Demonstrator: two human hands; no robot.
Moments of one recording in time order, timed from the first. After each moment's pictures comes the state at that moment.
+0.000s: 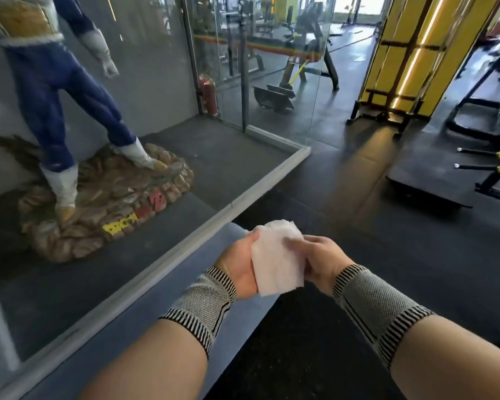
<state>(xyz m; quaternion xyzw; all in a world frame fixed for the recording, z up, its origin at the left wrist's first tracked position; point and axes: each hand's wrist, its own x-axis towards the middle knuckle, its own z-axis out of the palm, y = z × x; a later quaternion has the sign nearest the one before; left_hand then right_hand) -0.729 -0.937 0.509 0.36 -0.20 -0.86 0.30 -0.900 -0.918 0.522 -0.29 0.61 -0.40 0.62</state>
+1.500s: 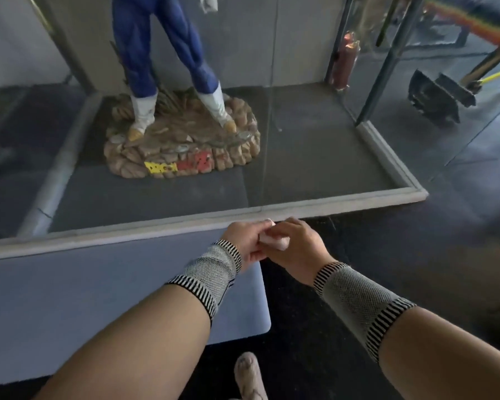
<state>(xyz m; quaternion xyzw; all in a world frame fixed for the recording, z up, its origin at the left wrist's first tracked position) -1.008 -1.382 0.469 0.63 -0.07 -0.56 0.53 -1.132 -1.431 0.484 -0.85 0.38 -0.11 0.34</state>
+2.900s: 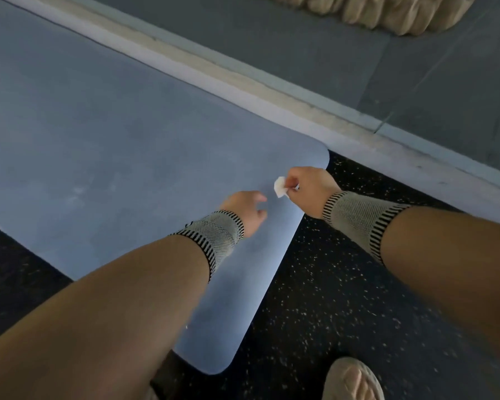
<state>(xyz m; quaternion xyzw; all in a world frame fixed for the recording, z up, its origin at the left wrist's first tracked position) -0.881 -1.552 -0.255 0.90 -0.13 -0.35 0.20 -0.903 -1.721 -0.251 -0.95 0.09 0.16 0.24</state>
